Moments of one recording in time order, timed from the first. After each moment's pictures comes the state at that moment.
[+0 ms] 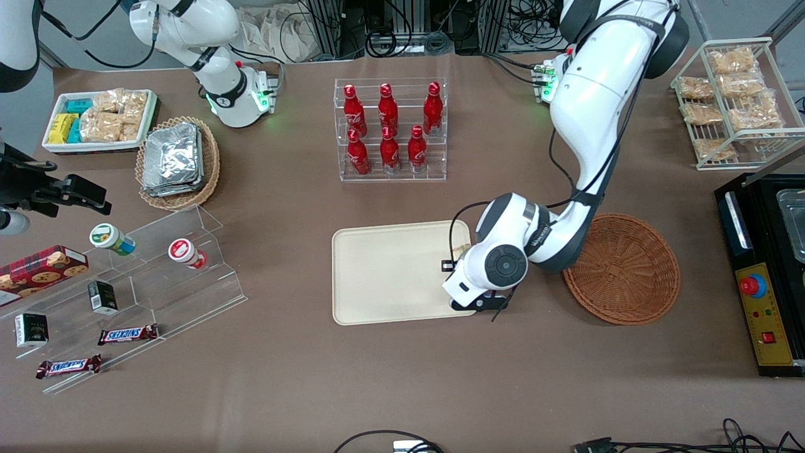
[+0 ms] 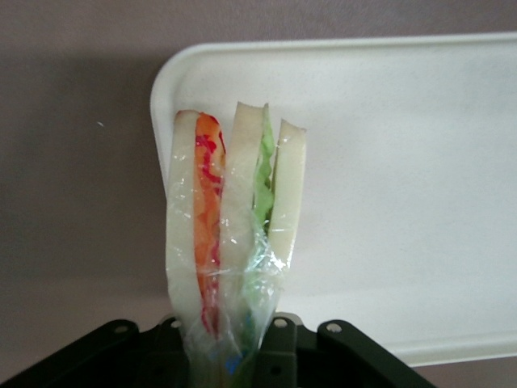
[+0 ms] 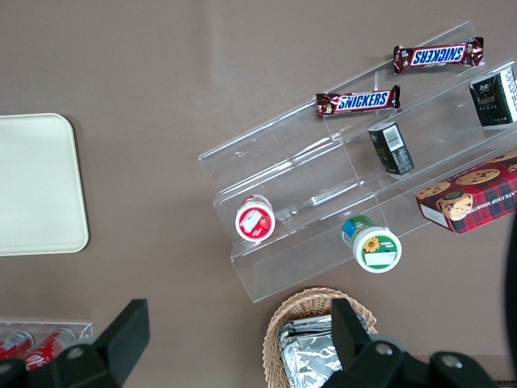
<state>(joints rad) -0.39 0.81 -0.19 -1.36 -0.10 1.95 -0.50</state>
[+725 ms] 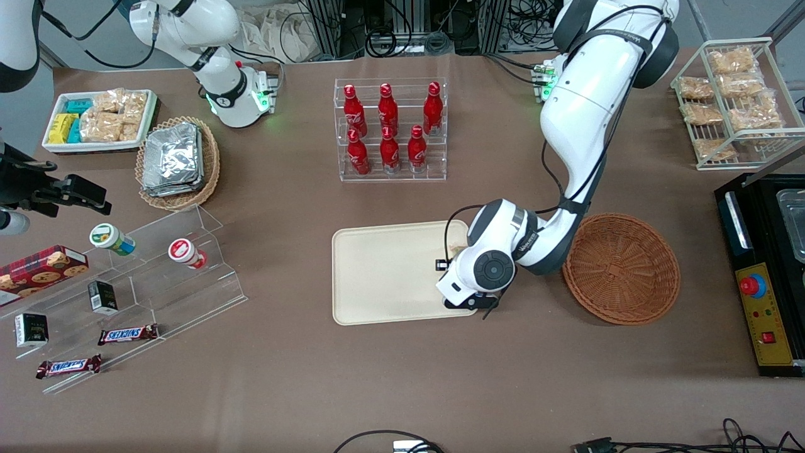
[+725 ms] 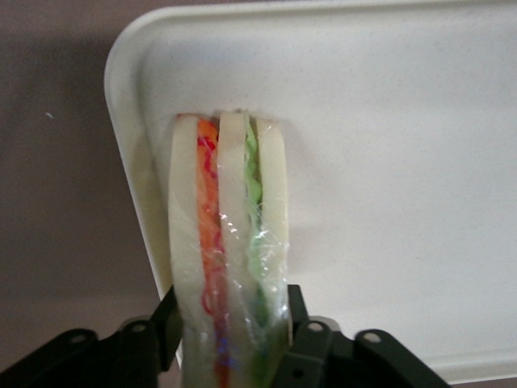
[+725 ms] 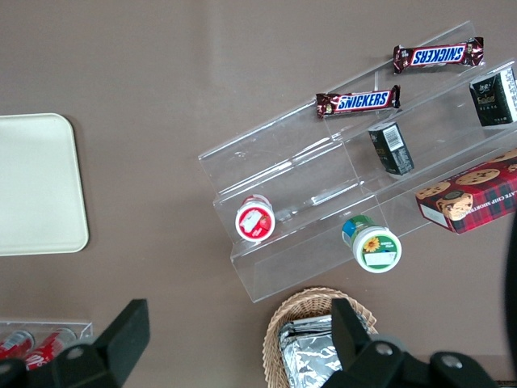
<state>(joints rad) -0.40 0.85 -0.19 -1.35 -0.10 1.97 -0.50</state>
